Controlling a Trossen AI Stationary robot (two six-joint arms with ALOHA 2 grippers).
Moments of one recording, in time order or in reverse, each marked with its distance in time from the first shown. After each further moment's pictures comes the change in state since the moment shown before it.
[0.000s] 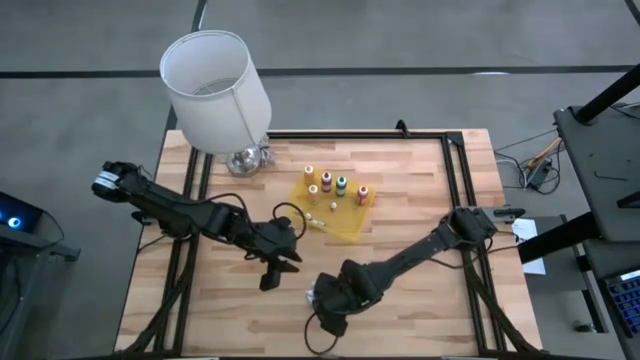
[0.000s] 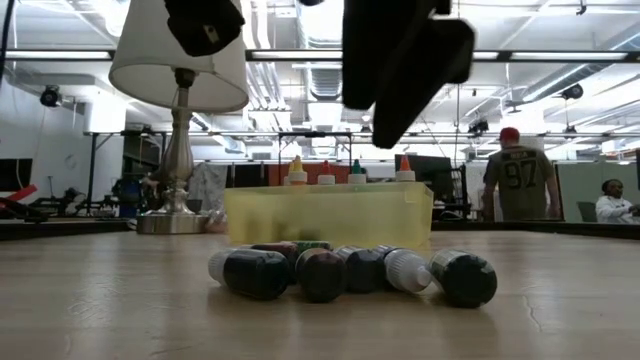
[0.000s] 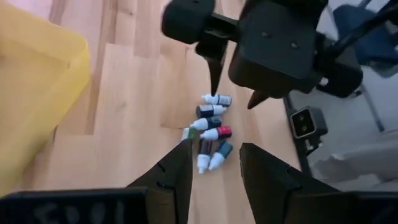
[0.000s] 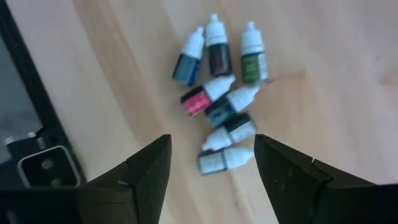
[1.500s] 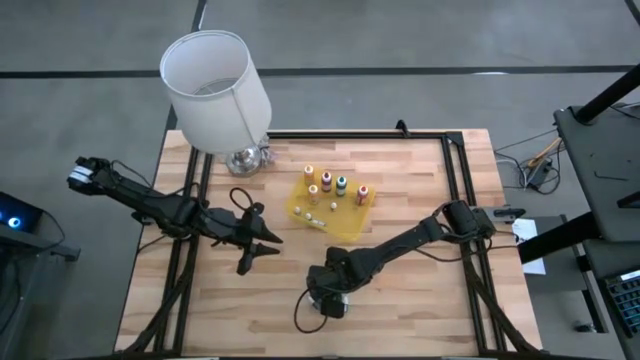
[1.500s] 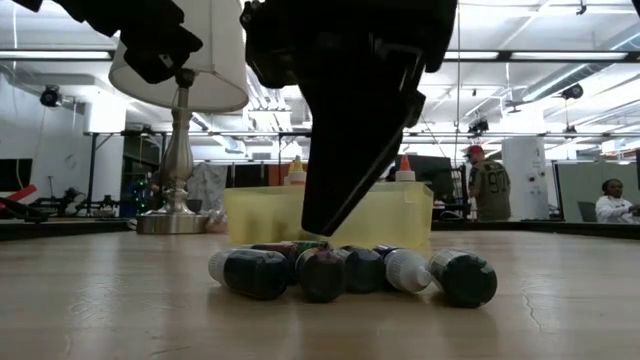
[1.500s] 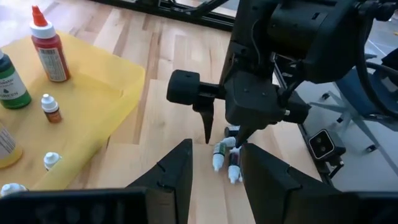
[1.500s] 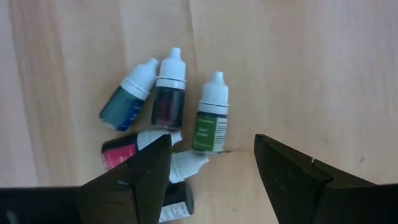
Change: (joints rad) left arm 0.003 -0.402 -0.443 0.305 -0.146 0.022; right arm -0.110 0.003 -0.217 0.287 -0.014 -0.379
